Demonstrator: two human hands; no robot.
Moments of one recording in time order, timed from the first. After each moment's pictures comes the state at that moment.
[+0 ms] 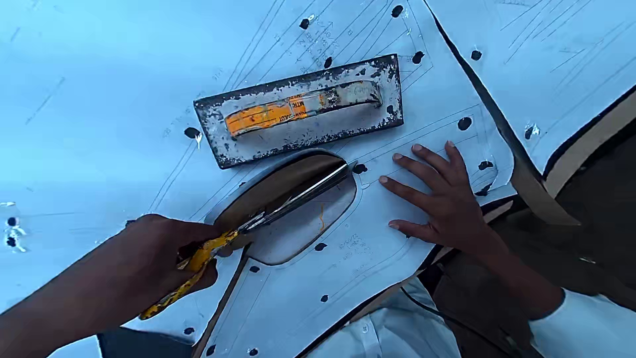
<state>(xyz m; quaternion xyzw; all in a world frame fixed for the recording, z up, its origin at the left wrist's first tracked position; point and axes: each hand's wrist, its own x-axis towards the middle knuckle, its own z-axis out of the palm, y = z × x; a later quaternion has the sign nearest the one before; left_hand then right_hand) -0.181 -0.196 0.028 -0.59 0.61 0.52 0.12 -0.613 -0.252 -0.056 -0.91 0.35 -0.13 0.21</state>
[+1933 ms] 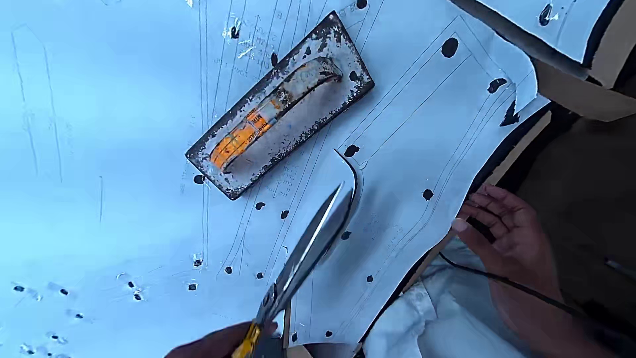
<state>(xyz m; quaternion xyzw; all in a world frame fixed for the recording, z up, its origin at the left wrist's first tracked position) -0.189 -0.152 0.110 -0.55 0.56 0.60 0.11 -0.565 -0.112 0.025 -0.20 0.79 -0.32 0.47</state>
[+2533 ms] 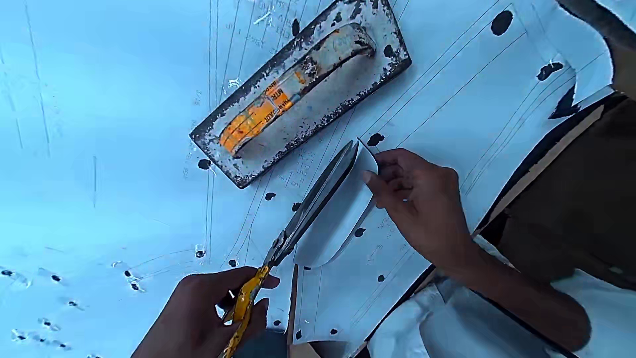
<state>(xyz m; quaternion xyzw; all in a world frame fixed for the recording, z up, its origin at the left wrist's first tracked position) -0.170 -0.184 0.057 -0.56 0.58 0.58 0.10 -0.482 -0.202 -0.005 -0.51 0.67 -0.25 0.49</state>
